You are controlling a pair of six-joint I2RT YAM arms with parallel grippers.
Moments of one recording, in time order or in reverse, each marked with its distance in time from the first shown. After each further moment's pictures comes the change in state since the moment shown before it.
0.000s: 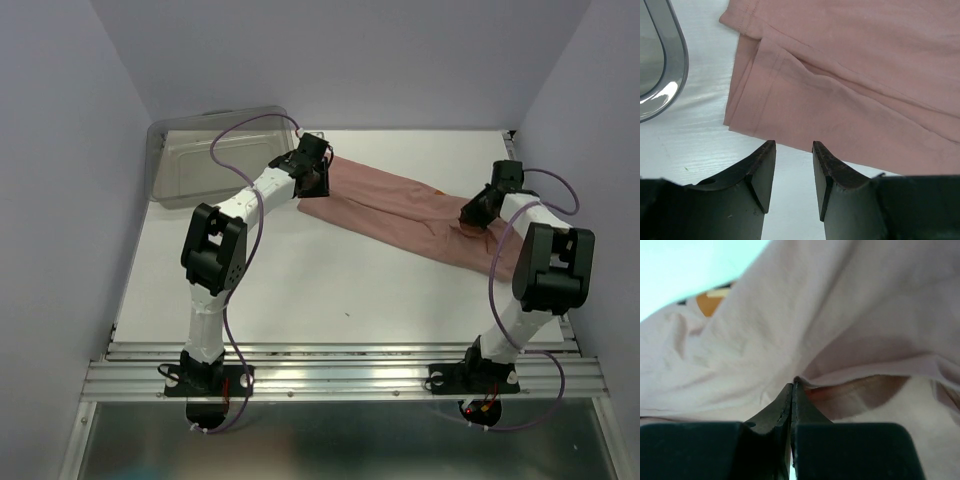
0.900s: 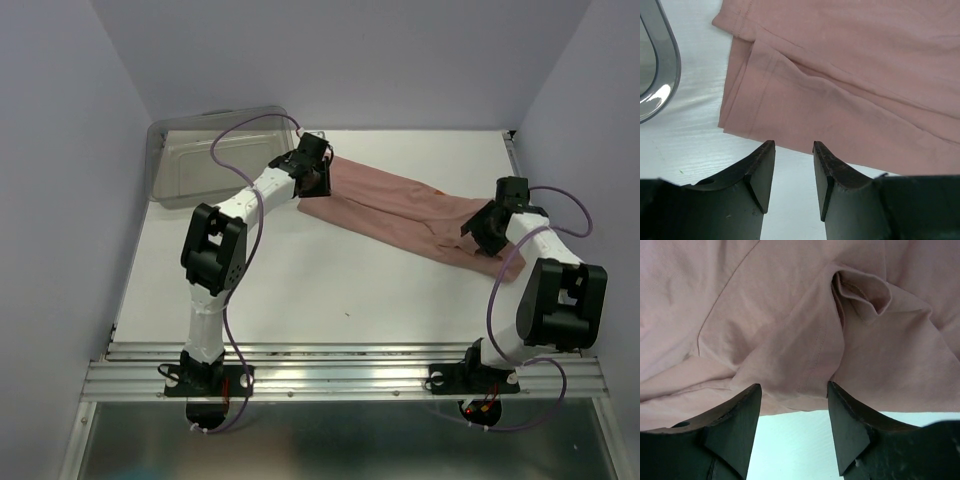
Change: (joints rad) left arm 0.000 0.000 0.000 0.010 0.018 -0.002; right arm 0.000 -0.235 -0.160 -0.172 0.108 -0.026
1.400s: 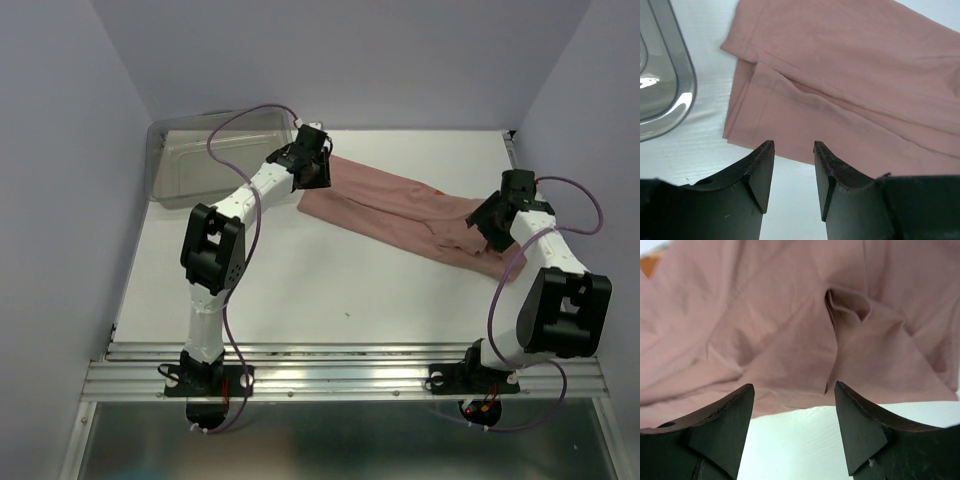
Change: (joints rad) left arm 0.017 0.013 0.076 -0.016 -0.018 0.000; right arm 0.000 -0.050 0.072 -0.045 0.087 -0.035
